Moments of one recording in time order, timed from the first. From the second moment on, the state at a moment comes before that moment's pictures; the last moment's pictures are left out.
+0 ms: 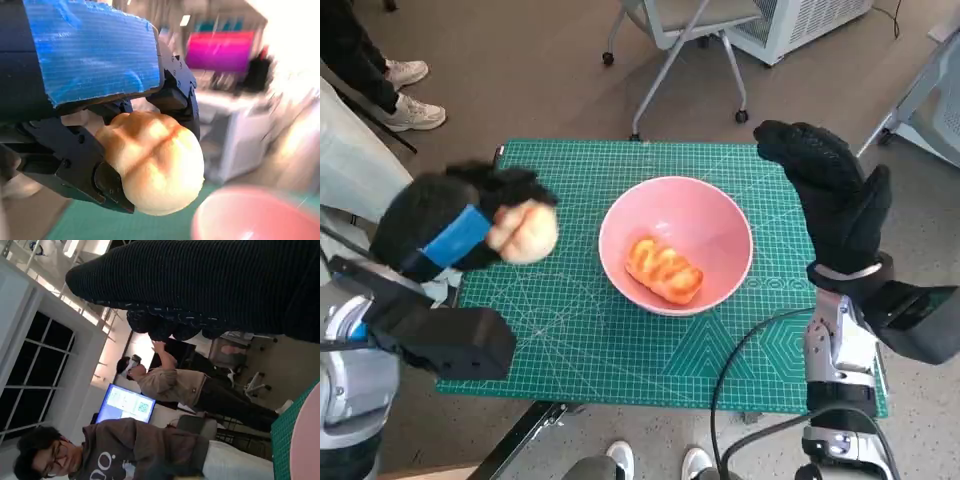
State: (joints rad) left arm -0.43 0.66 0.03 -0.38 0.53 0.07 -0.40; right arm -0.61 -0.12 -0.19 0.46 0.39 -0.59 0.59
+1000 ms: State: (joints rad) left arm -0.82 0.31 -0.35 0.28 0.59 -0.21 -0.25; right arm -0.61 -0.12 -0.20 0.45 0.39 -0.59 0.60
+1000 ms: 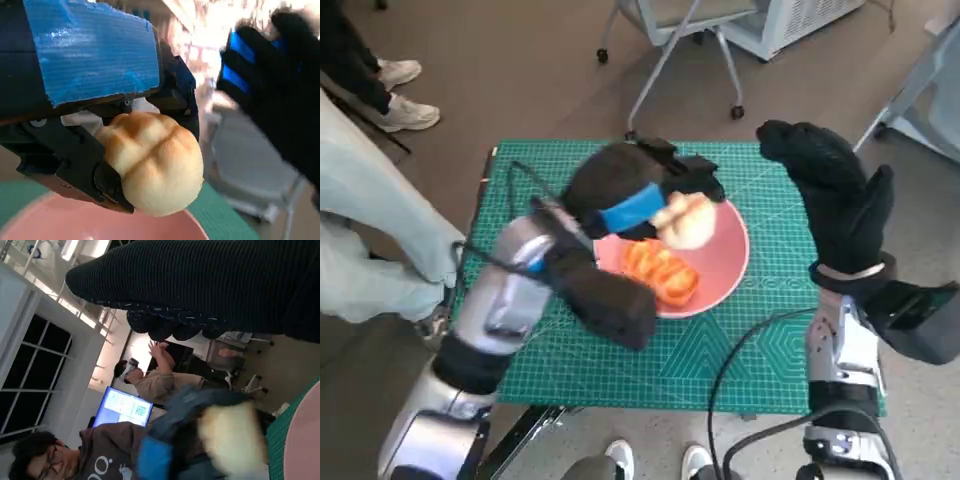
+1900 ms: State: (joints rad) left arm -0.81 0.30 -0.33 0.33 0.41 -0.02 -0.54; right arm -0.59 -0.12 -0.20 0.42 0.39 -0.59 0.58
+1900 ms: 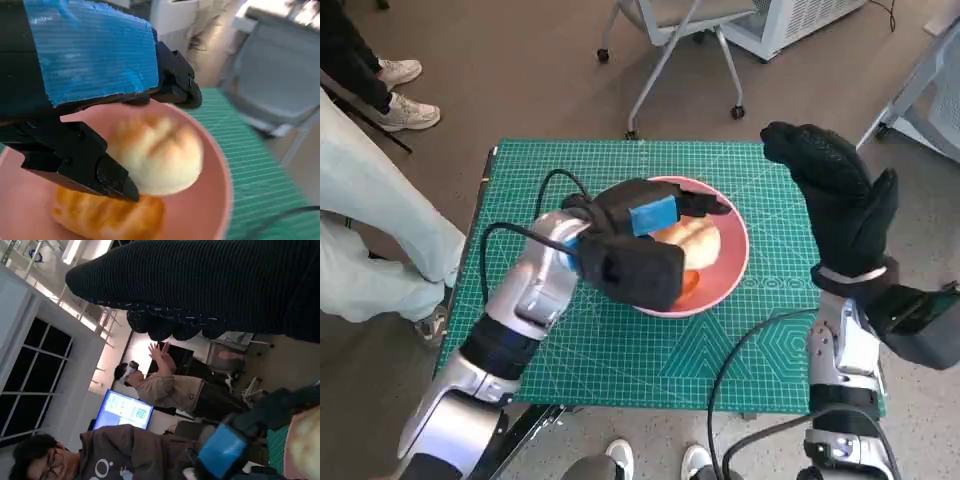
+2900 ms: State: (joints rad) left arm -0.58 0.31 0.11 0.02 -0.24 -0.10 -0.60; right arm -0.58 -0.12 -0.18 0.31 0.39 -0.52 0.55
